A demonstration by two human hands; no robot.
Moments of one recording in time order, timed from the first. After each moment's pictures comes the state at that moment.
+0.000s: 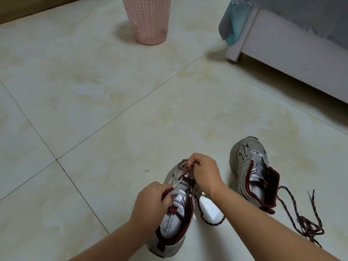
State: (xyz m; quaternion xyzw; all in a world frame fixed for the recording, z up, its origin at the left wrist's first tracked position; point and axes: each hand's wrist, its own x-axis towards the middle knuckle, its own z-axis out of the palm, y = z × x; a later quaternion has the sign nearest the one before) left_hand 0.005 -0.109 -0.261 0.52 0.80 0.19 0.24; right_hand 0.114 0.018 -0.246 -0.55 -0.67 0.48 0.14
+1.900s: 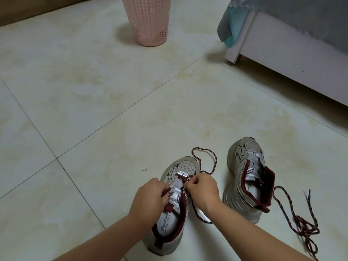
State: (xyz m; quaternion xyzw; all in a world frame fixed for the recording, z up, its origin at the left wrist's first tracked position) left_hand 0.007 -0.102 -0.257 0.55 0.79 0.12 0.23; right_hand 0.132 -0.018 -0.246 -0.62 -0.65 0.44 0.02
